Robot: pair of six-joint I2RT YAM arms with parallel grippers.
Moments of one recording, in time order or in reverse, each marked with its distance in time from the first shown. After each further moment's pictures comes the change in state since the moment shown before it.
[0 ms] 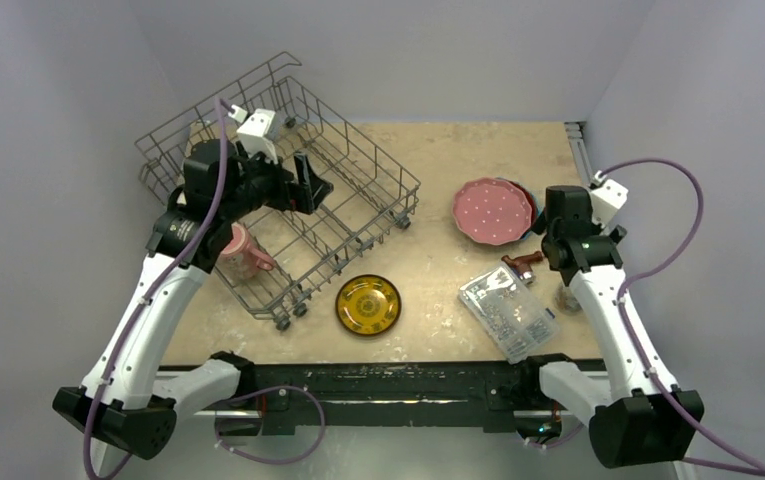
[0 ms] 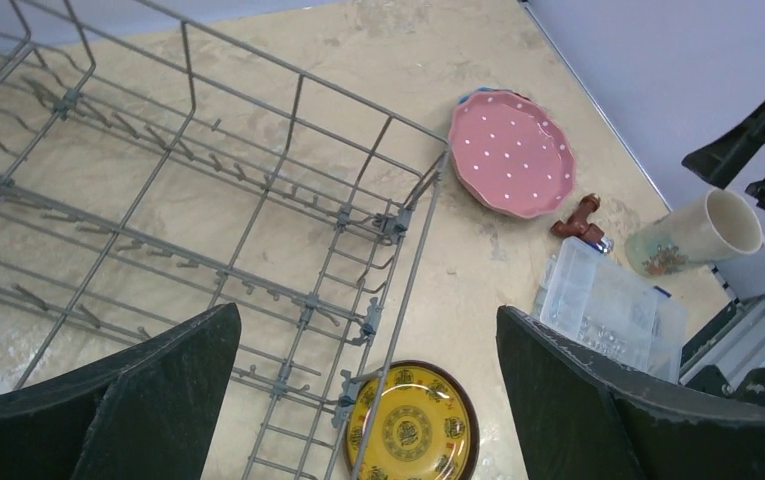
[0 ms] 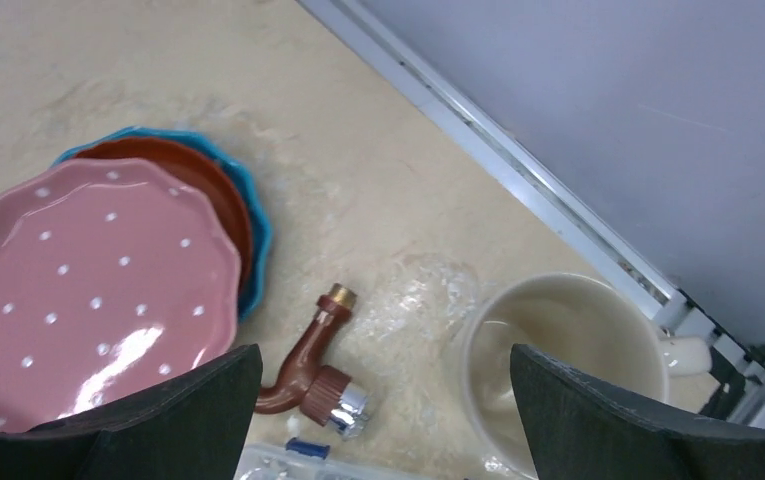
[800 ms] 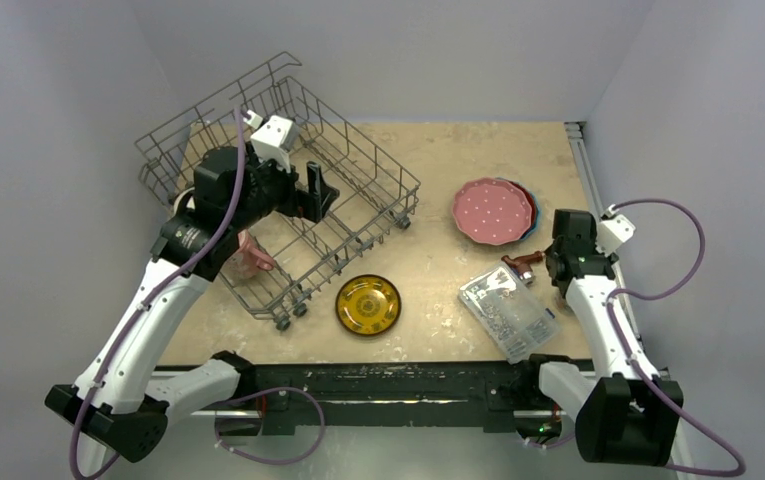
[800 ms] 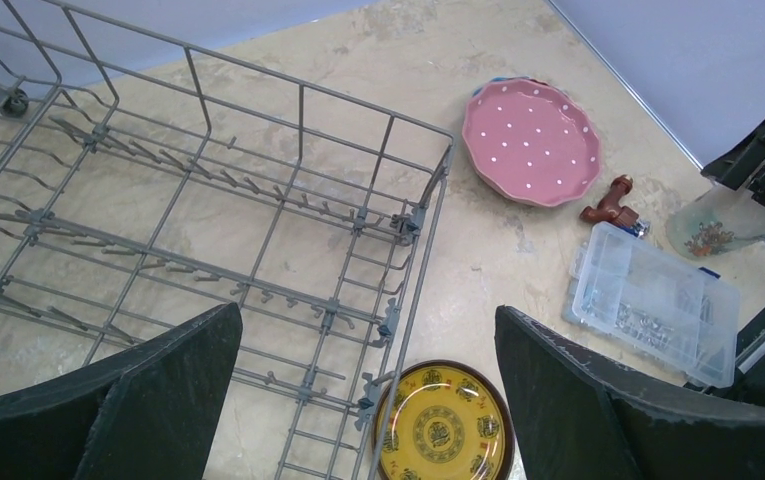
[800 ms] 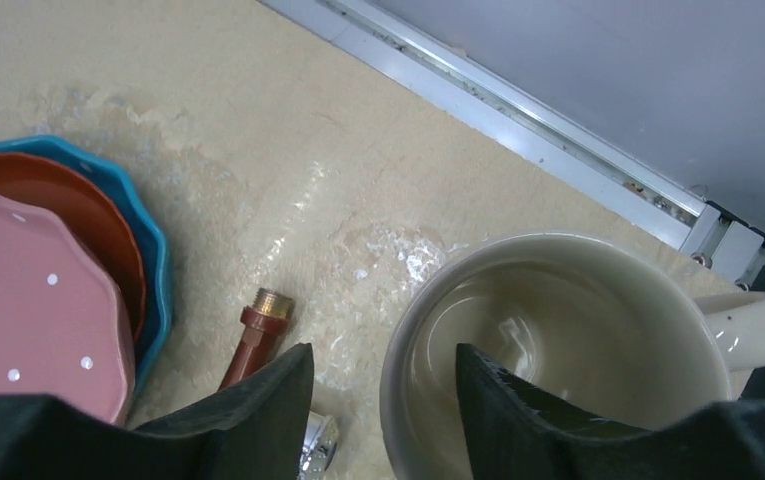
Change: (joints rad) left arm -0.142 -0.027 -0.006 0.013 -0.131 0.117; right arm -0.217 0.016 -0.235 0.141 -0.071 0.130
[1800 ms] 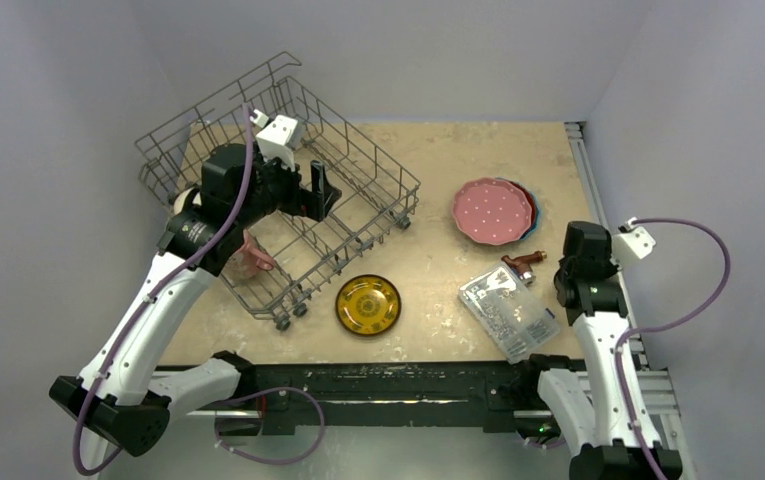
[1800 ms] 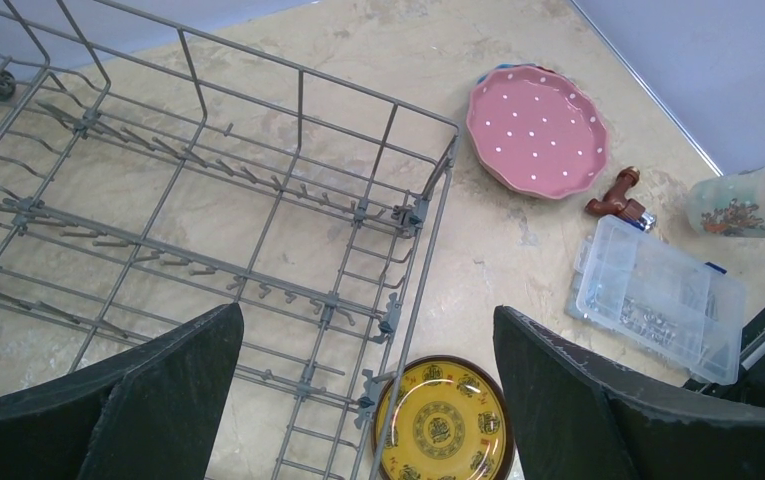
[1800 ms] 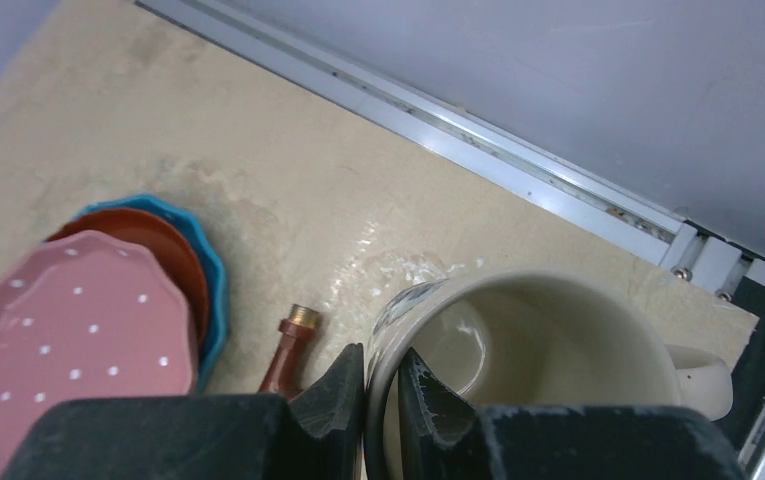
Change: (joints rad) left arm 0.000 0.035 0.000 -0.003 0.000 -0.004; right arm -0.003 -0.242 -0.026 -0.060 0.044 0.023
